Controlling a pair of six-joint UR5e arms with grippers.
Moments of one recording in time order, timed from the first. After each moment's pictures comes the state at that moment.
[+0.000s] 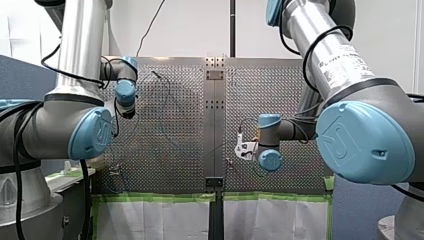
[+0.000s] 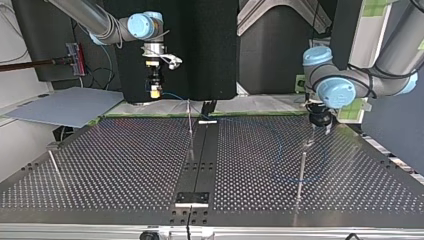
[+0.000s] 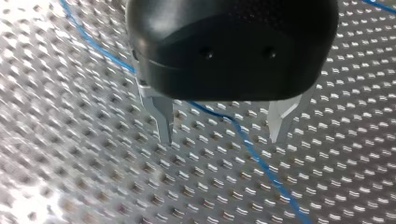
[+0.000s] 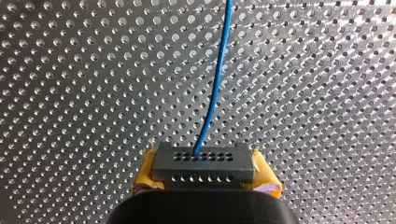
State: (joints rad) left arm 0.07 -1.76 -1.87 -2.94 -1.80 -2.07; right arm 2.10 -0.92 2.00 -1.14 1.73 1.60
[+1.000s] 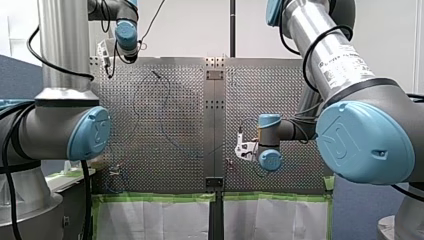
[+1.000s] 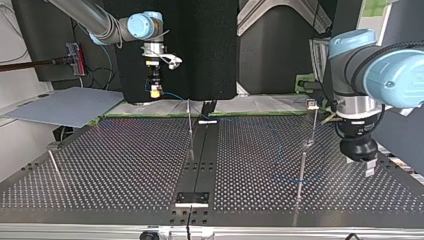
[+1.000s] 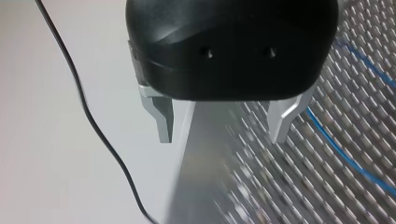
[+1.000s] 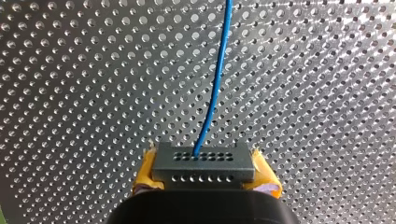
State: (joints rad) left arm 0.01 -1.48 -1.59 -3.22 -1.82 -1.79; right arm 2.10 -0.92 2.00 -1.13 1.73 1.61
